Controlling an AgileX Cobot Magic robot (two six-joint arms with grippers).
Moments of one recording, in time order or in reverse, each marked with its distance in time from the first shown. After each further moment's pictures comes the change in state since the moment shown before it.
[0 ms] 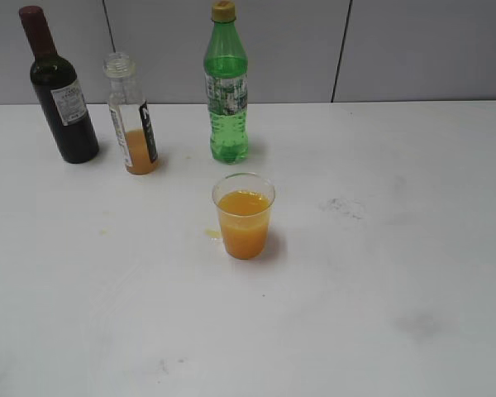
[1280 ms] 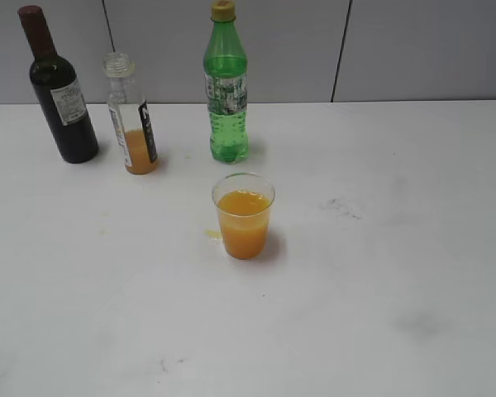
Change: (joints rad) left arm 0.003 -0.485 0.145 -0.001 0.020 -0.038; right arm 0.000 0.000 0.000 0.001 0.000 0.000
